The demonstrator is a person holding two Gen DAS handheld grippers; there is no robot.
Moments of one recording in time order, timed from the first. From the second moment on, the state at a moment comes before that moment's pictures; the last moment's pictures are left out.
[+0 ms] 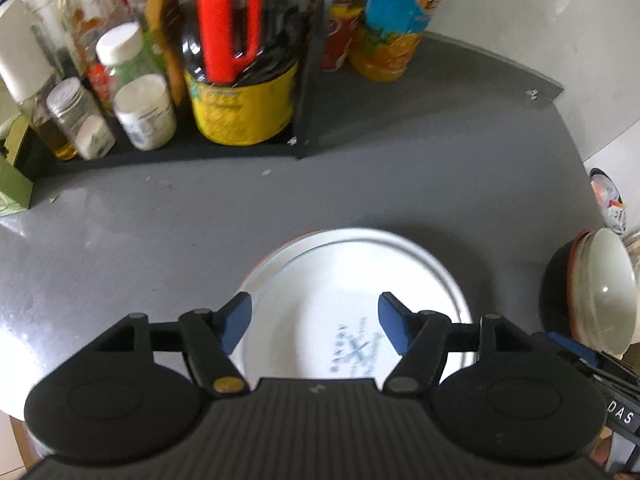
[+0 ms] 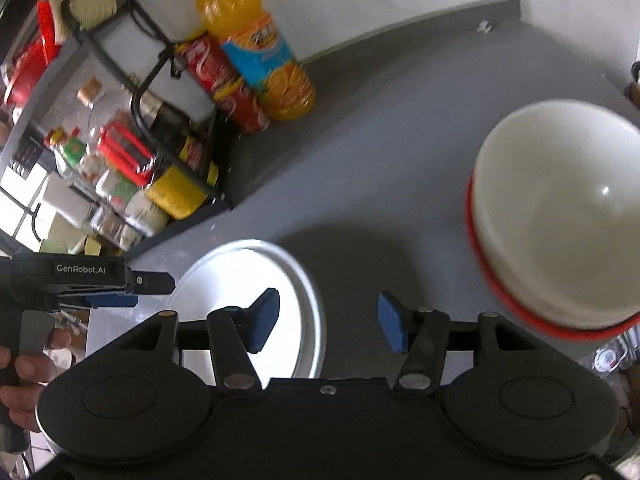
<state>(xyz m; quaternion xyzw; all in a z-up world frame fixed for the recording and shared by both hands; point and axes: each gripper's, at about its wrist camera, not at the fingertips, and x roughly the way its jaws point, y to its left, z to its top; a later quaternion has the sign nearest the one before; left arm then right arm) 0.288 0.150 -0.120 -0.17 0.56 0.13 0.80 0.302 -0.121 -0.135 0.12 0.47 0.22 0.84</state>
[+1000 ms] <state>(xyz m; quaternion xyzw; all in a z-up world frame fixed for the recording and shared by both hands) 0.345 0.008 -0.081 -0.19 0.52 0.11 0.83 0.331 -0.260 -0.096 0.13 0.41 0.14 0.89</state>
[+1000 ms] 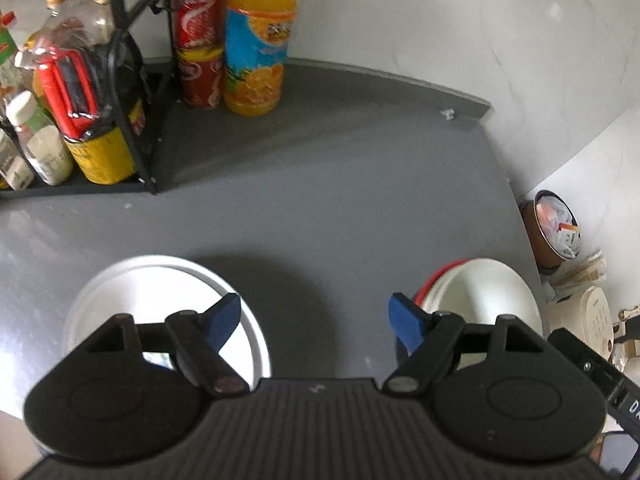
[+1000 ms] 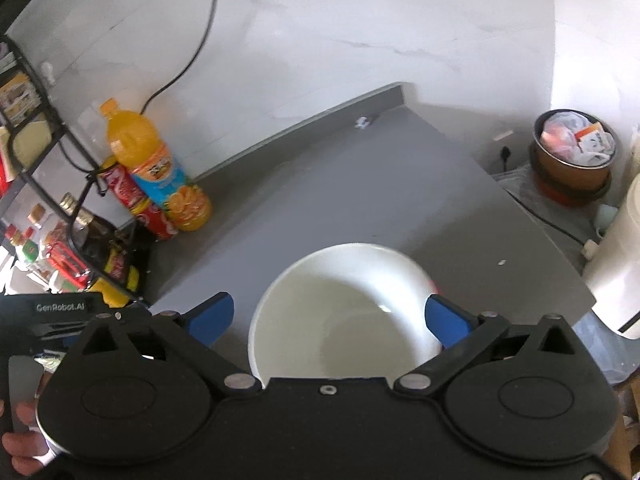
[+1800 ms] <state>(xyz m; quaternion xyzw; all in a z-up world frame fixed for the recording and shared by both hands) 0.382 -0.064 -0.151 -0.20 0.58 0.11 0.78 0.387 -0.304 -0.164 0.10 0.49 0.14 0.85</state>
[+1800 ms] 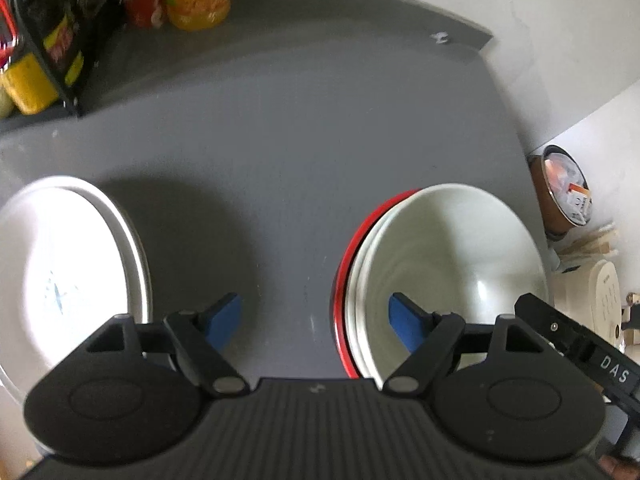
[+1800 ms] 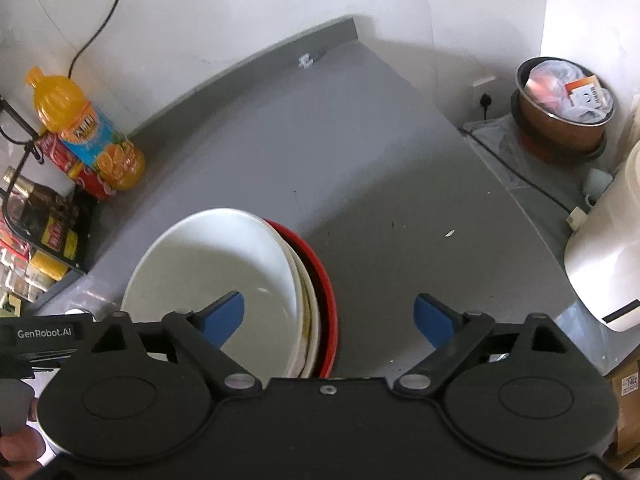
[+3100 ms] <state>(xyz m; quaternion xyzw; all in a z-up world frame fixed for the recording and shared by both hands) 0.399 -0.047 -0.165 -0.24 0.61 0.06 0.75 0.397 -0.274 -0.171 0.09 0.51 0.18 0.84</state>
